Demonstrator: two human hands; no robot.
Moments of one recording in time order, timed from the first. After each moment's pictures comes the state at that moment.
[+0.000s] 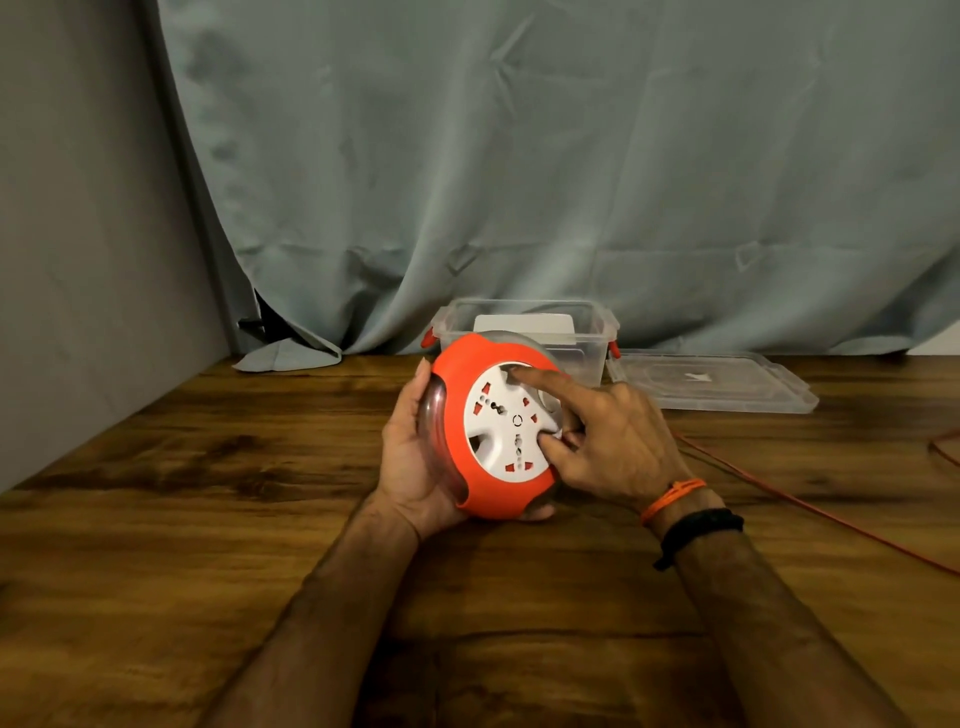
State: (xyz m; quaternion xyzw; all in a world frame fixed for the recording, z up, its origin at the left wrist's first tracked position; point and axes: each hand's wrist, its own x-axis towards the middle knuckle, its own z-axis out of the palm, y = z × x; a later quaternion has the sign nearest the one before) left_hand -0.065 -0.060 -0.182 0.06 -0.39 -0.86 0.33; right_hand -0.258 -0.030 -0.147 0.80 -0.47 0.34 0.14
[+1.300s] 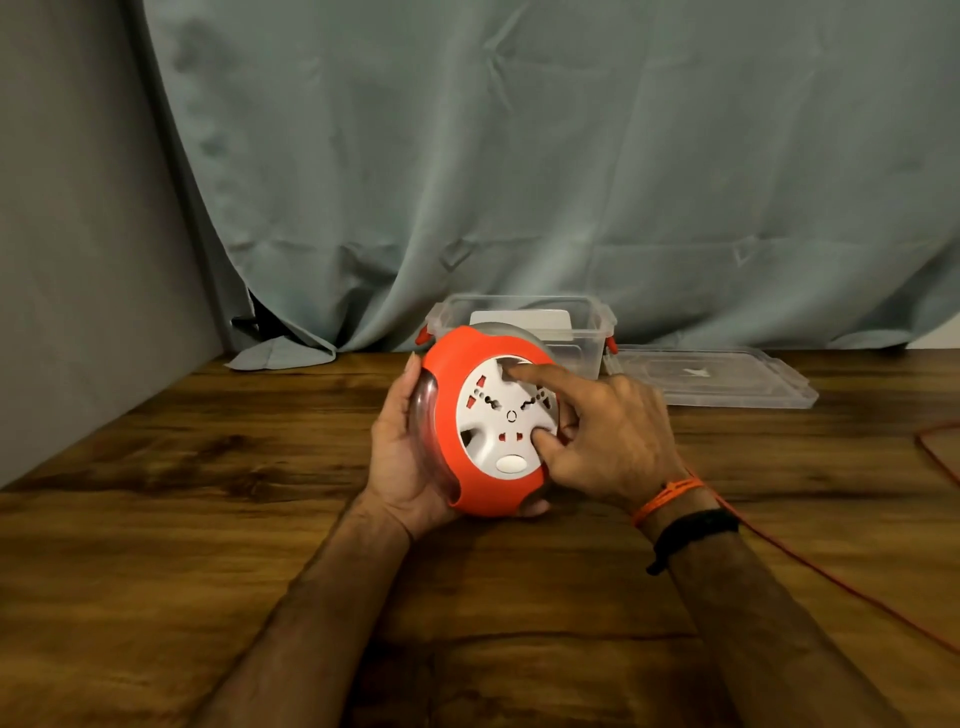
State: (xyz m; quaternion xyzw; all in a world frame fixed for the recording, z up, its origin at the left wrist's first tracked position) left_hand -0.064 -0.057 -0.178 0.05 -0.40 -0.85 0.34; right_hand -0.253 -0.024 -0.145 0.77 -0.50 0.35 0.17
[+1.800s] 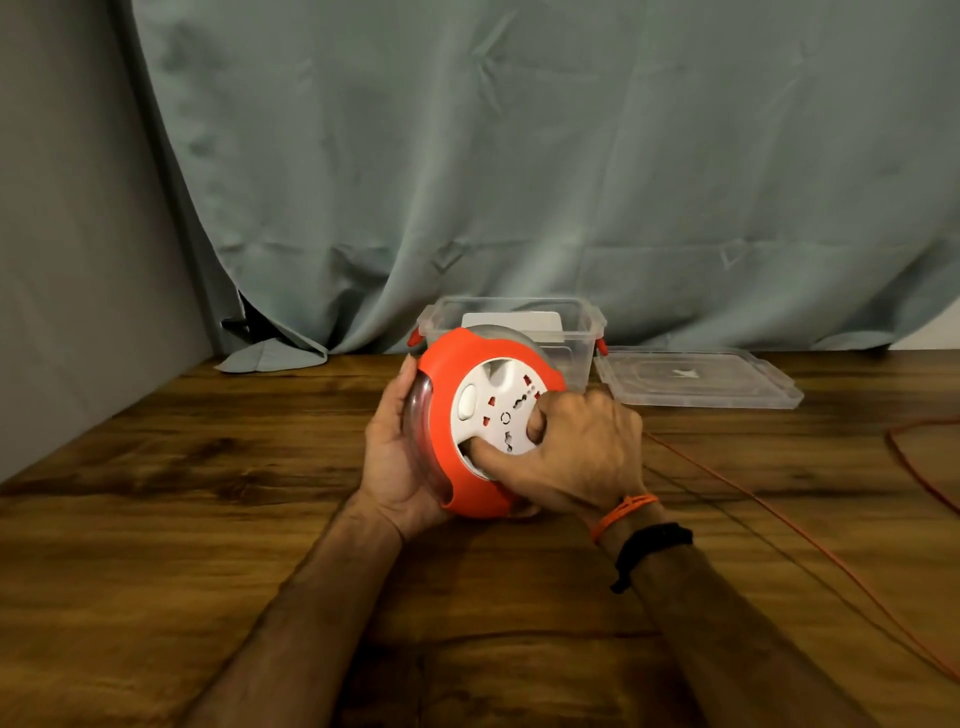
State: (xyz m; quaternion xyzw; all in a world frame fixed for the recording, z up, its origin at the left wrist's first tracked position) left_hand -0.070 -0.057 -0.177 0.05 -0.41 -0.83 0.38; right_hand -0.227 -0.025 -0.158 0.66 -0.62 0.39 0.14
